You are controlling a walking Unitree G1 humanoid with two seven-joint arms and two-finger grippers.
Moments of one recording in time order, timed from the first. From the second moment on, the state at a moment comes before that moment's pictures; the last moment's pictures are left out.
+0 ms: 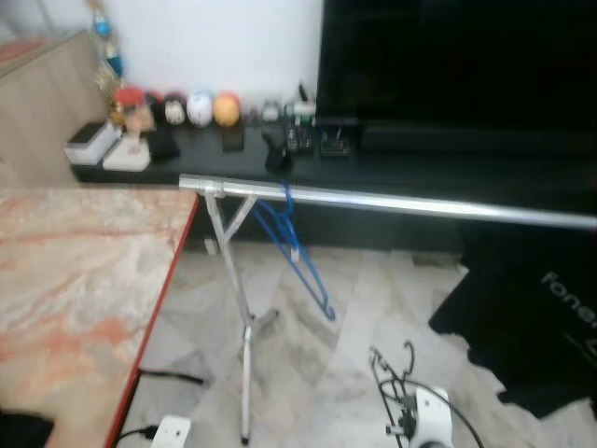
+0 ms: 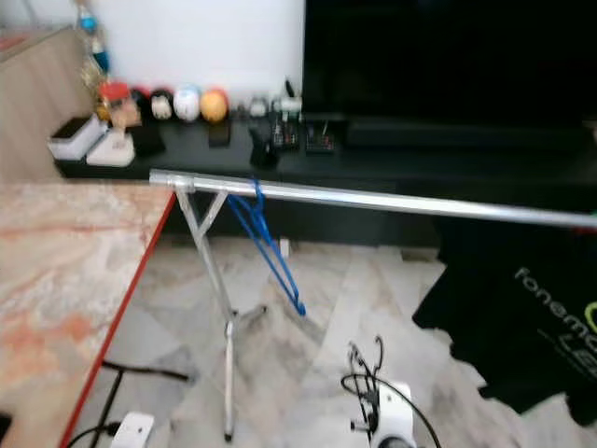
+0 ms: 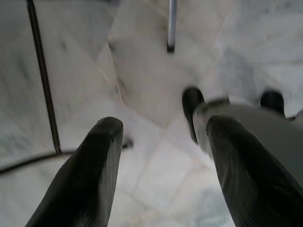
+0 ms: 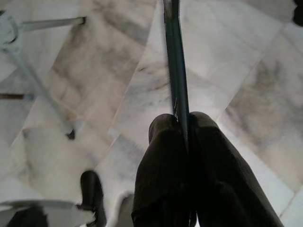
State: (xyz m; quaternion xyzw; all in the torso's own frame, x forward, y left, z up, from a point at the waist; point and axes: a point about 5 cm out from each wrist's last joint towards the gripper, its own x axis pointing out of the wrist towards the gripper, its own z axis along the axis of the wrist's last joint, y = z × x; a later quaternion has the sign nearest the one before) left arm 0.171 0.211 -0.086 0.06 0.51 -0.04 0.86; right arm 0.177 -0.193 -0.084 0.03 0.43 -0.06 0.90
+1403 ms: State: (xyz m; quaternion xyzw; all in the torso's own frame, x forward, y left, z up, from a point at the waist) left arm 0.169 0.206 -0.088 0.06 0.51 -0.04 0.85; right arm 0.280 -0.204 0.023 0.01 0.06 -0.14 0.99
